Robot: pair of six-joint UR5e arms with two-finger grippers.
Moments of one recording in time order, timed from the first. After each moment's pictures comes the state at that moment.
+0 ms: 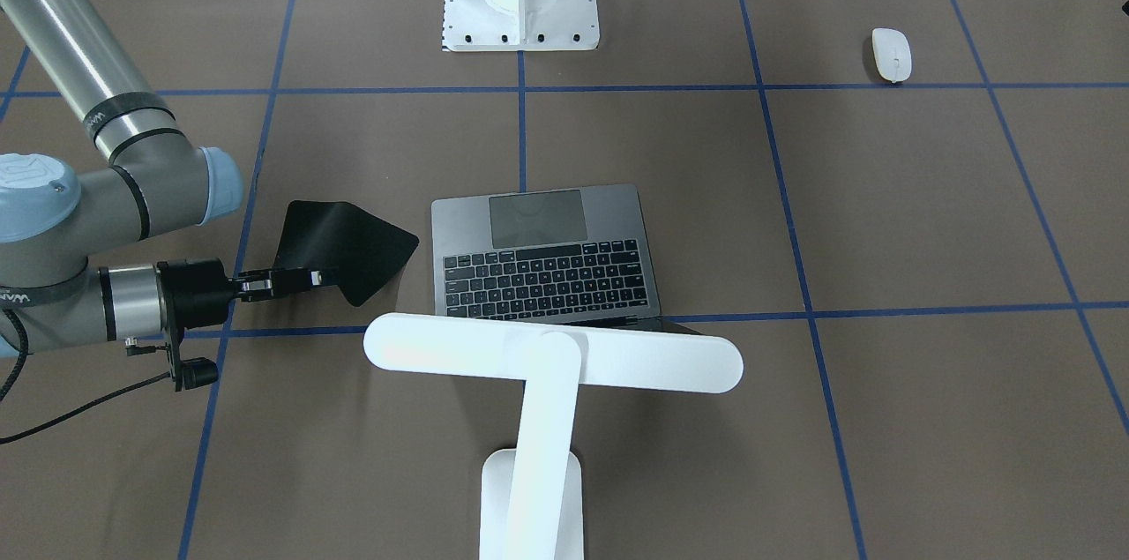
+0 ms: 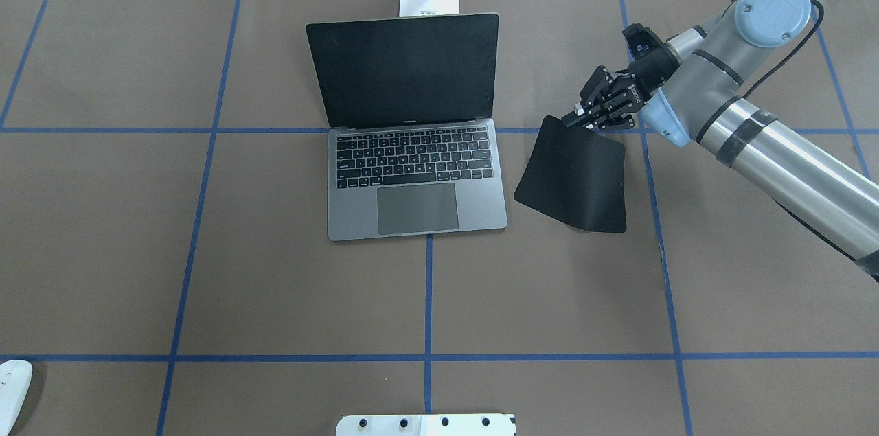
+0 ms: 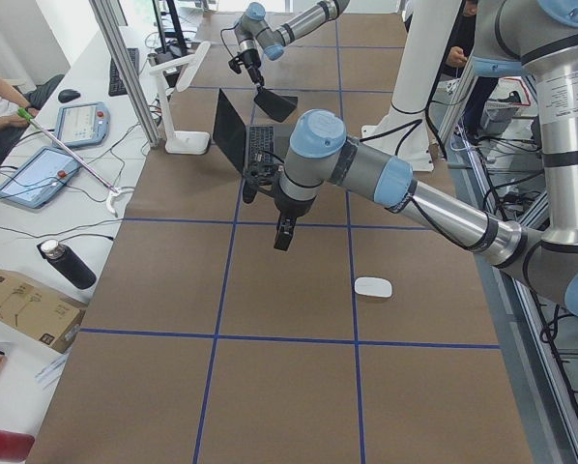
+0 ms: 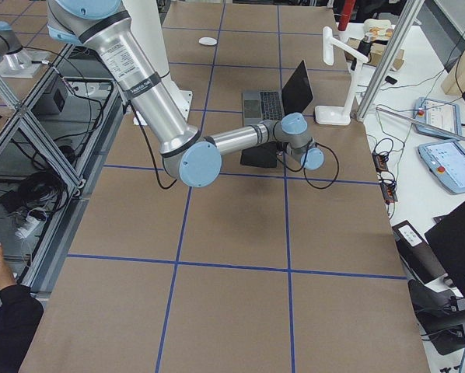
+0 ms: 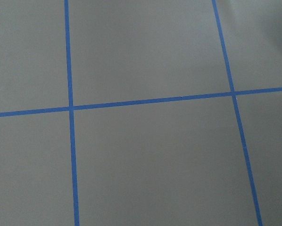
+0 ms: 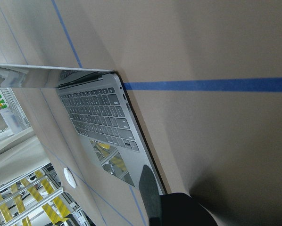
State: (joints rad) left arm -1.58 -1.35 -2.22 -1.51 -2.44 -0.15; right arm 0.96 -0.92 1.15 -2.73 3.53 -0.73
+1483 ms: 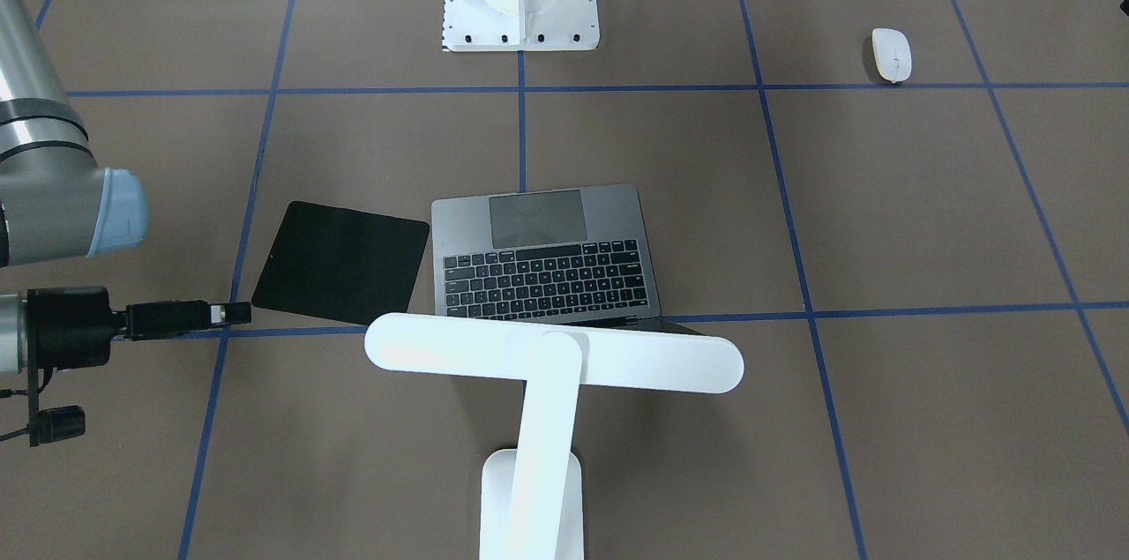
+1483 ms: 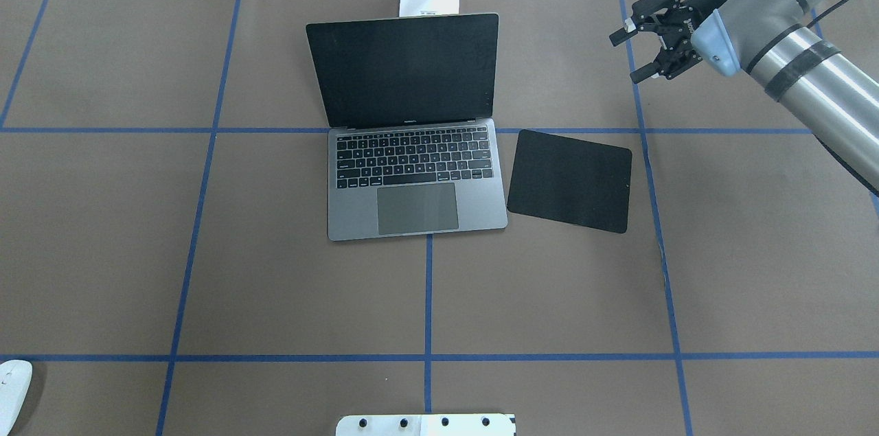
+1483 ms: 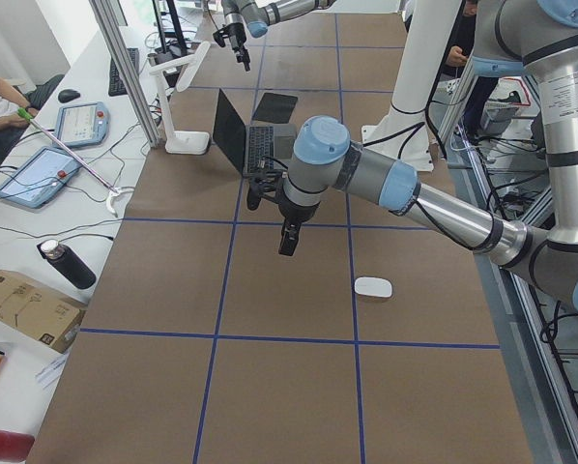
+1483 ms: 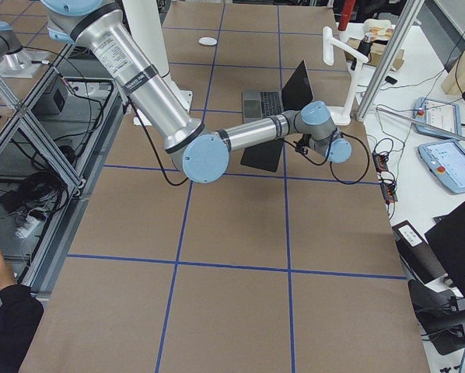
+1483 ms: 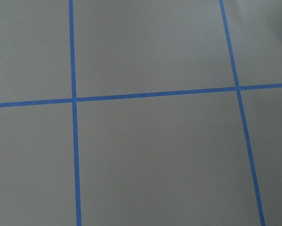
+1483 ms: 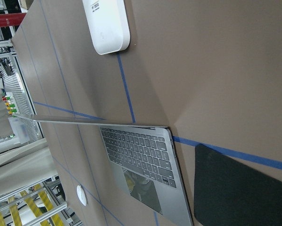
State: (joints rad) left arm -1.59 -1.32 -2.22 -1.51 -2.44 -0.15; right arm 1.14 -0.91 1.15 -2.73 3.39 -0.74
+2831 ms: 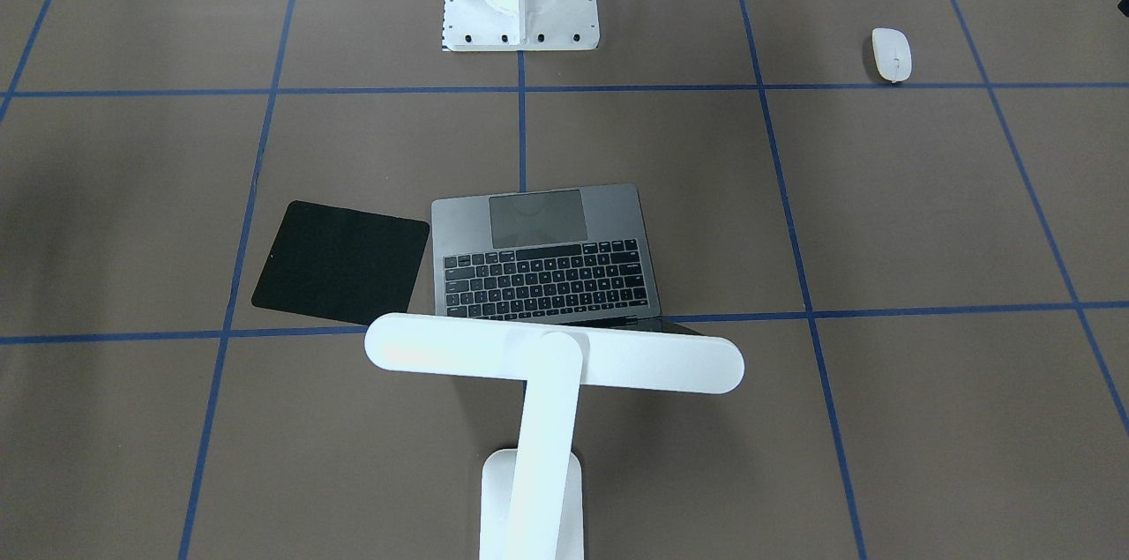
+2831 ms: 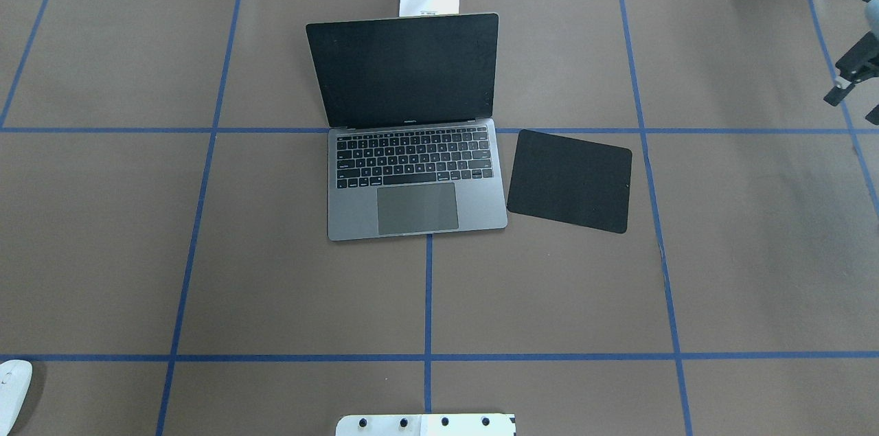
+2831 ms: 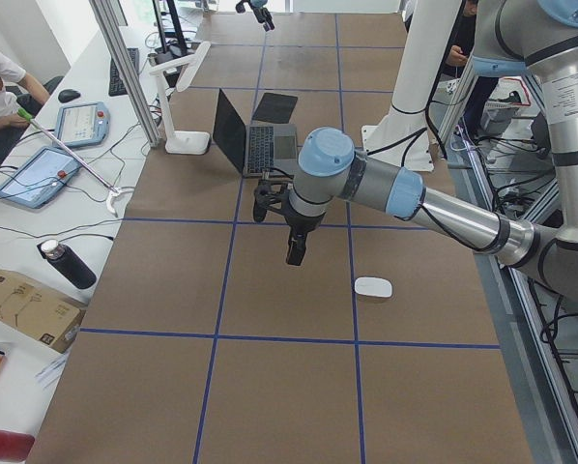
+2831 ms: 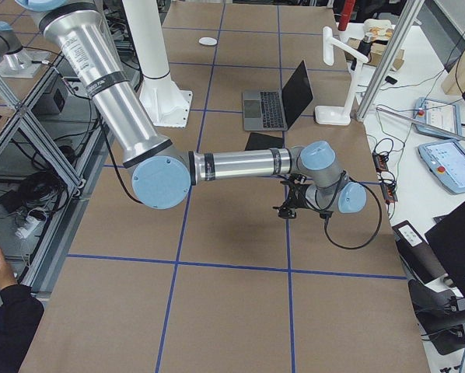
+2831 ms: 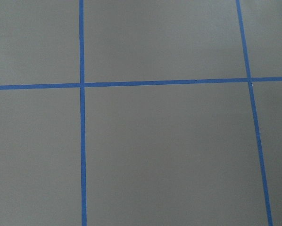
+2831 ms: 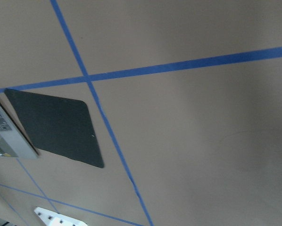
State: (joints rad) left arm -1.59 -1.28 -2.21 -1.51 -2.44 -0.16; right arm 1.41 -1.11 1.17 -2.39 2.60 -0.50
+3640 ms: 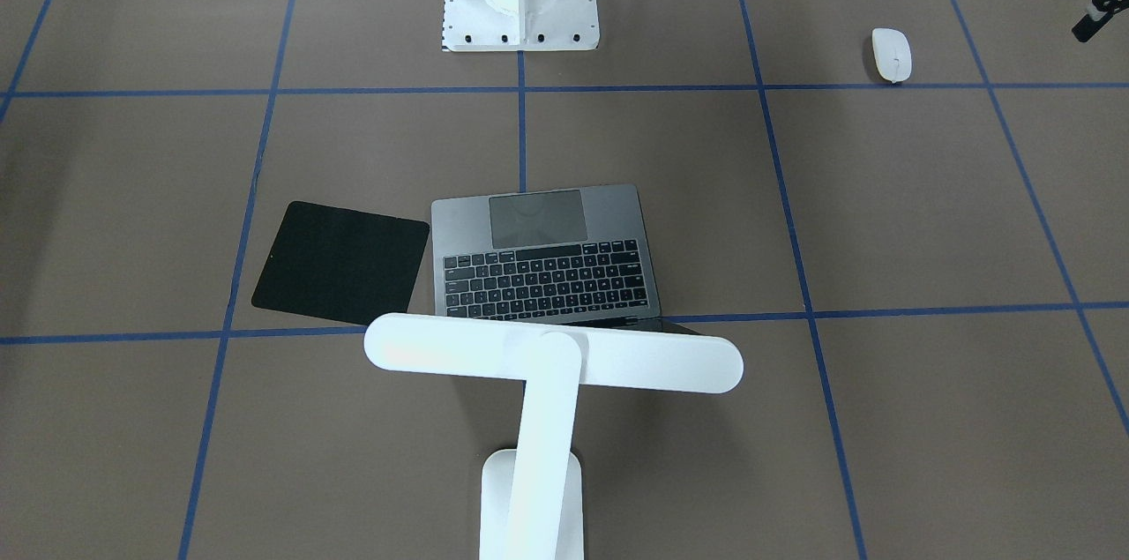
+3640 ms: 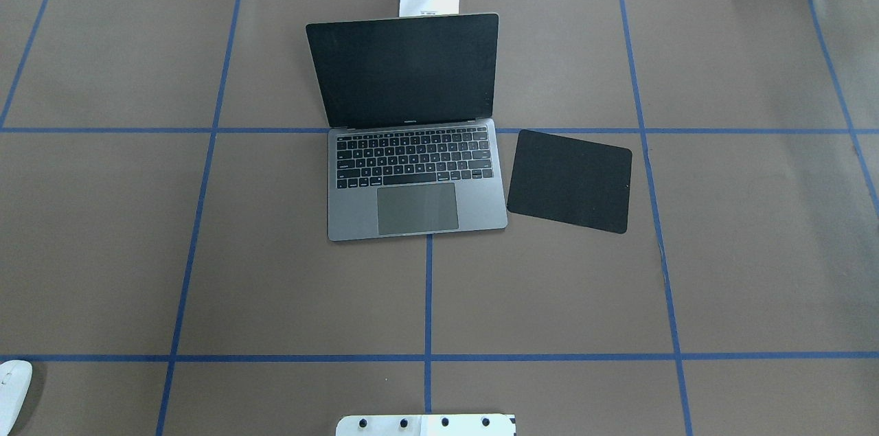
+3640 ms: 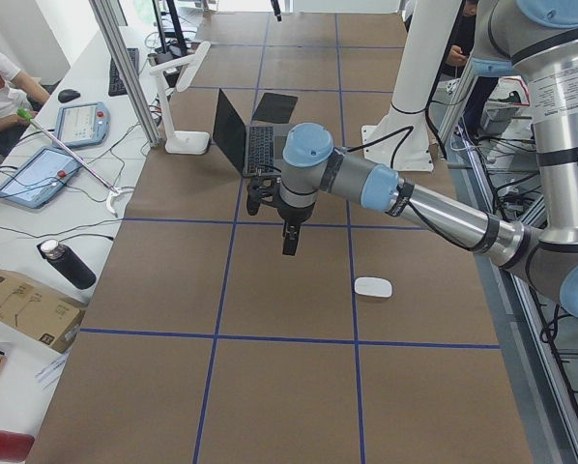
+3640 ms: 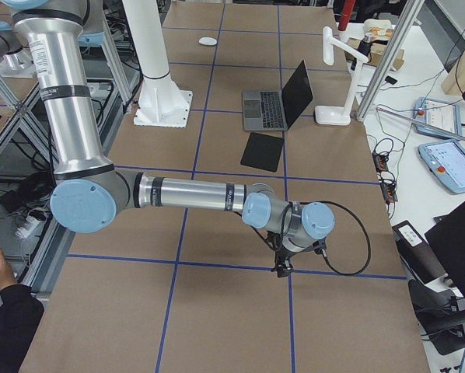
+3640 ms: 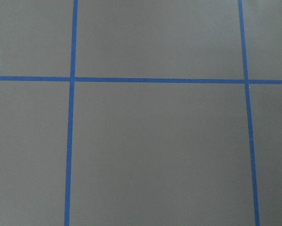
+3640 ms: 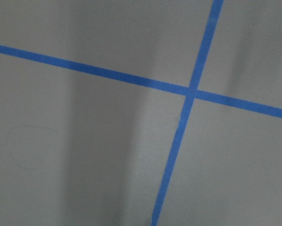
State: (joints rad) left arm -1.41 -1.32 -2.19 -1.55 -2.38 -0.29; right arm 1.50 -1.41 1.36 -1.75 2.41 -0.38
